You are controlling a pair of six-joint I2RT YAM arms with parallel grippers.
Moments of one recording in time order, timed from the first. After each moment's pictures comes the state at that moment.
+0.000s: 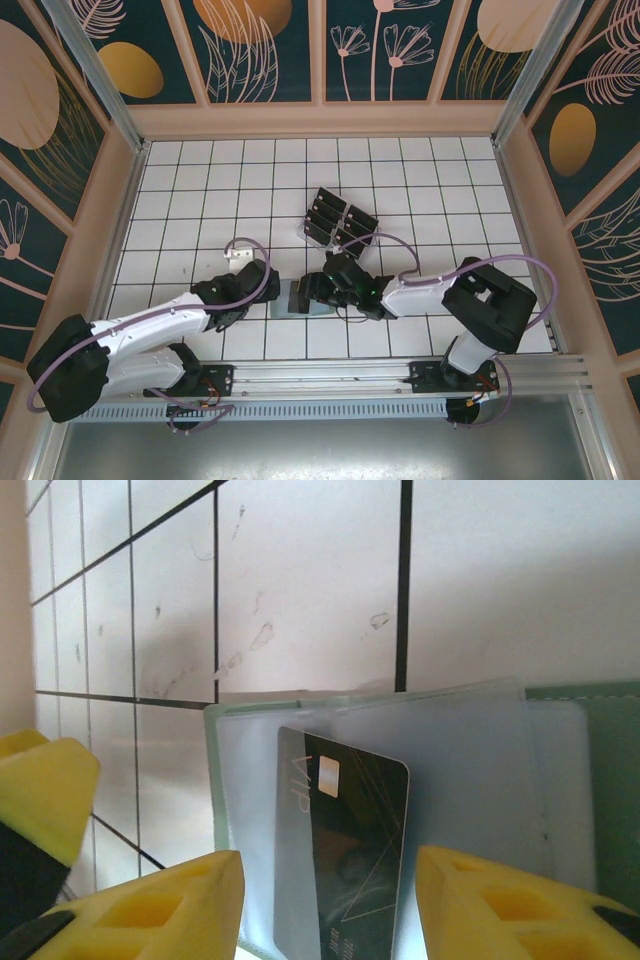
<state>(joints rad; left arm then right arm) -0.85 1.13 0.51 -0.42 -0.50 -0.83 1.01 1.60 0.62 0.27 -0.07 1.10</state>
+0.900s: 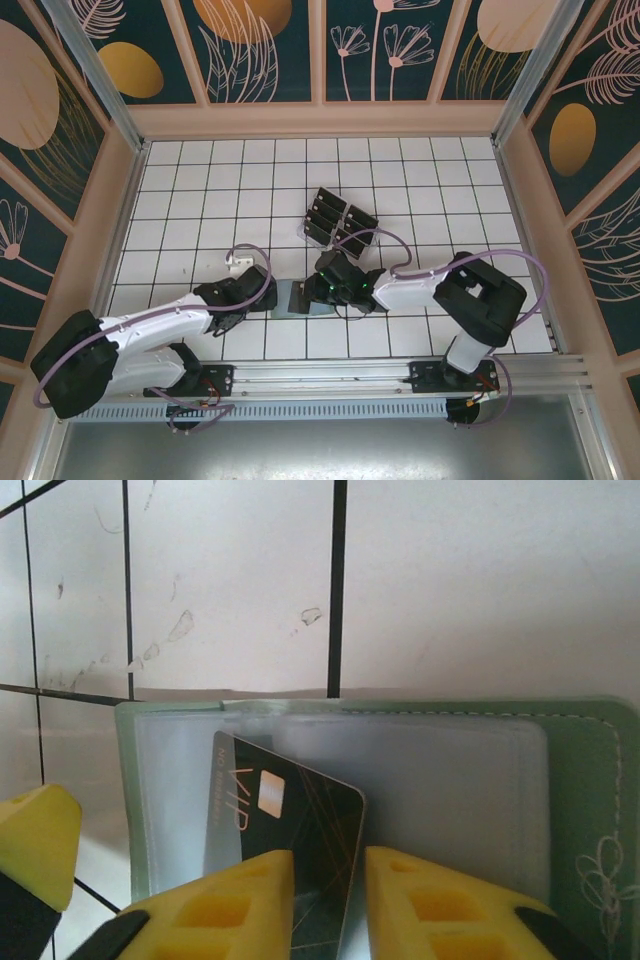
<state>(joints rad) -0.84 1.17 0.46 -0.42 -0.43 -0.81 1.01 1.66 0.71 0.11 -0.05 1.04</state>
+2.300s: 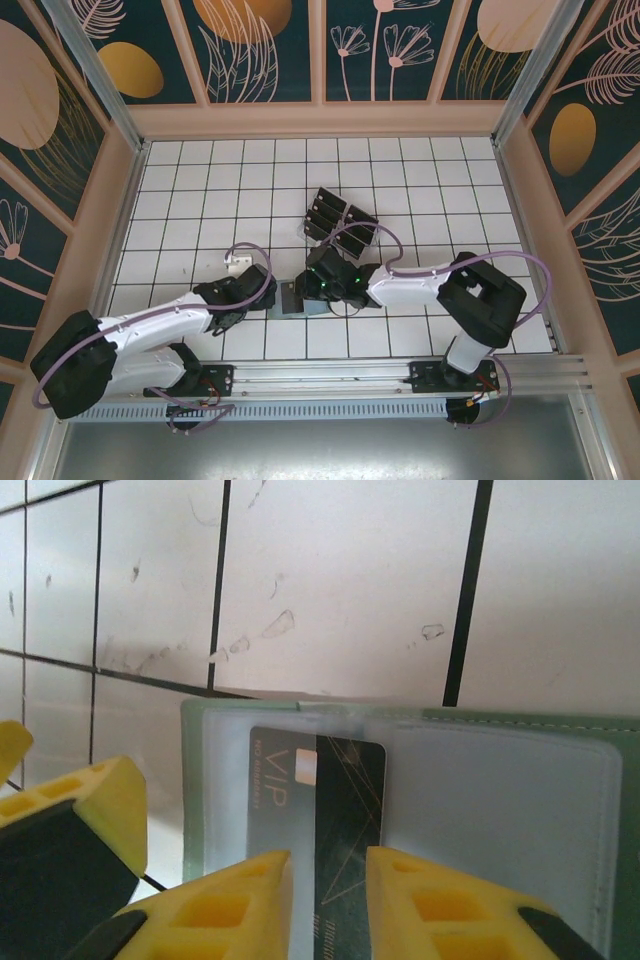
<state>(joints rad) -0.84 1.16 0.48 -0.47 -0.48 -0.81 1.04 1.66 0.81 0.01 -0.05 0.97</state>
